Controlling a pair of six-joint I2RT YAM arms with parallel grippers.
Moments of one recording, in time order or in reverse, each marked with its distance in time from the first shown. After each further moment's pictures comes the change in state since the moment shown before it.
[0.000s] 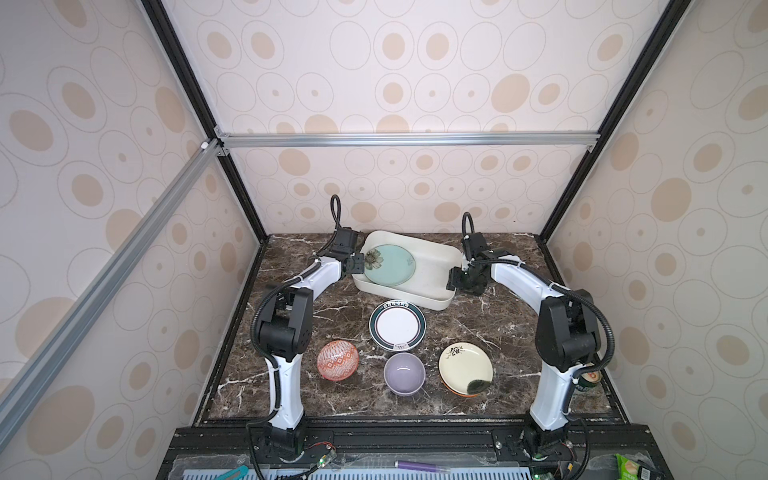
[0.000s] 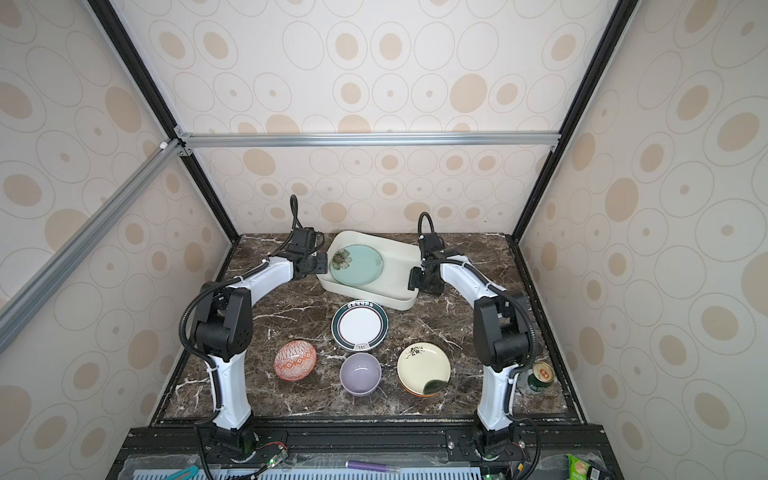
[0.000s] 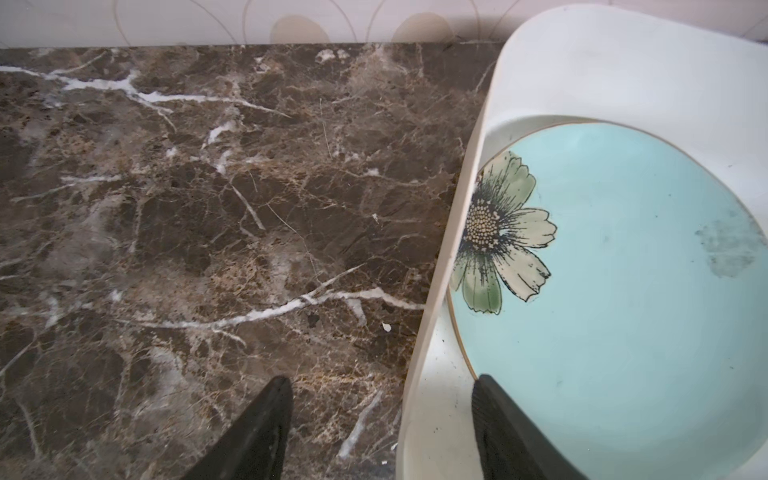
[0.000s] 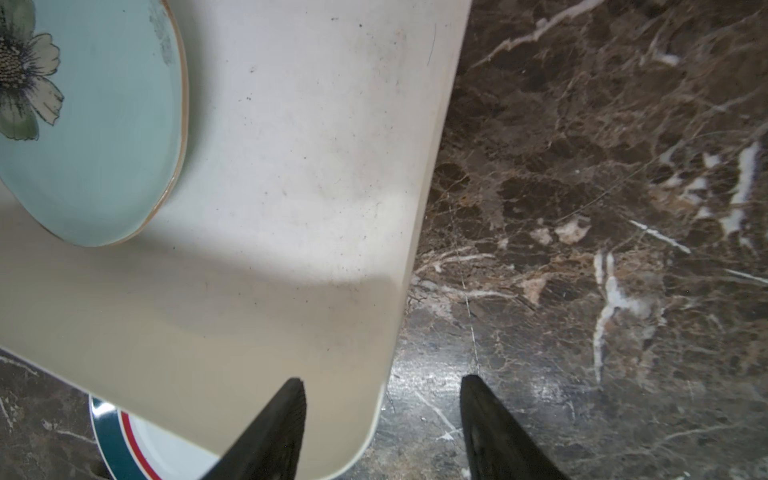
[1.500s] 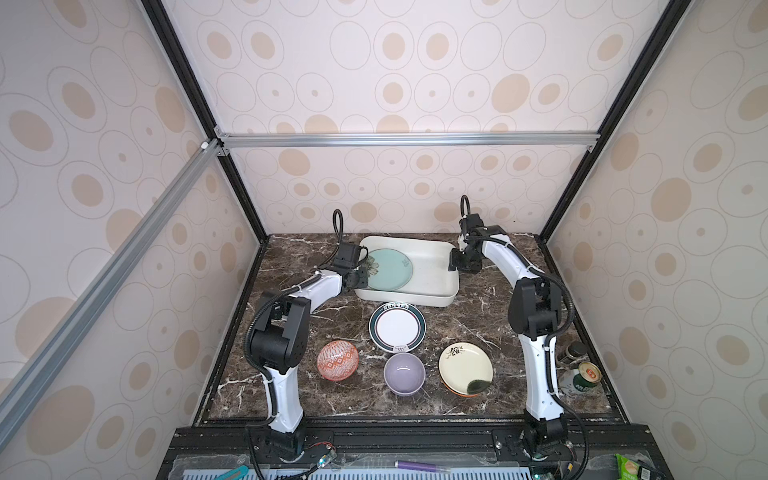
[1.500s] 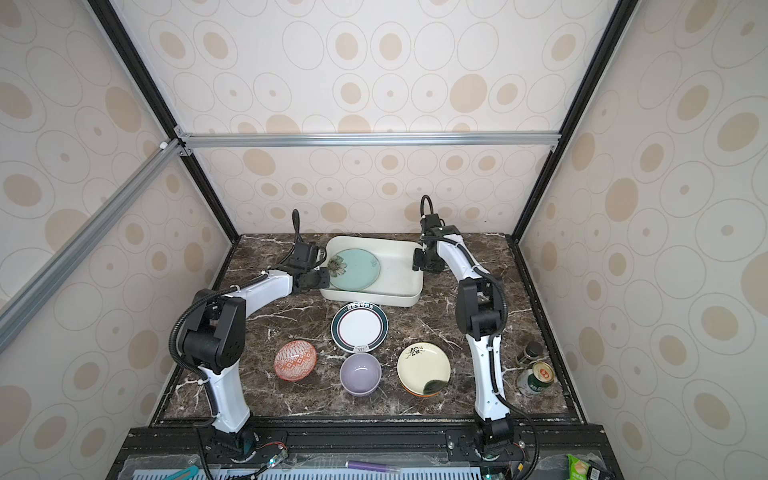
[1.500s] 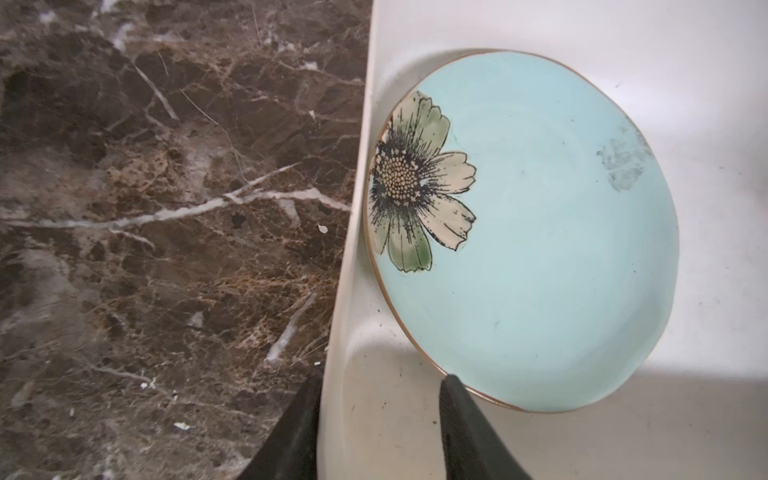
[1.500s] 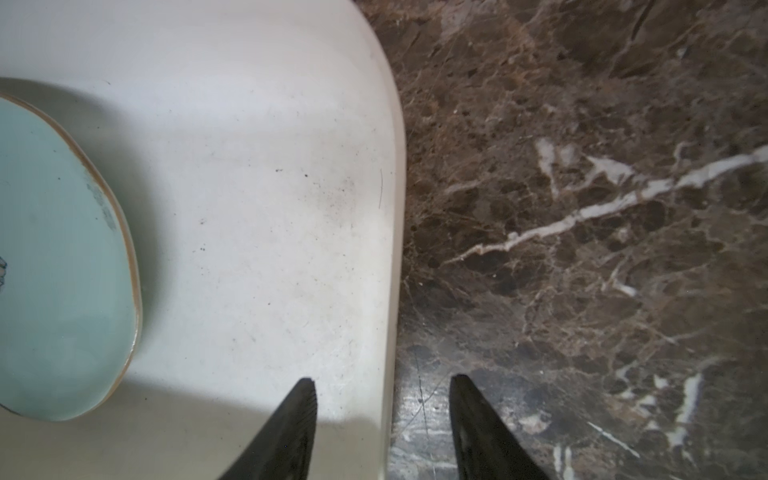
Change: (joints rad) left arm -0.048 -0.162 -0.251 0.063 0.110 -0.119; right arm -0.077 0.359 0.536 -0.192 0.007 -0.145
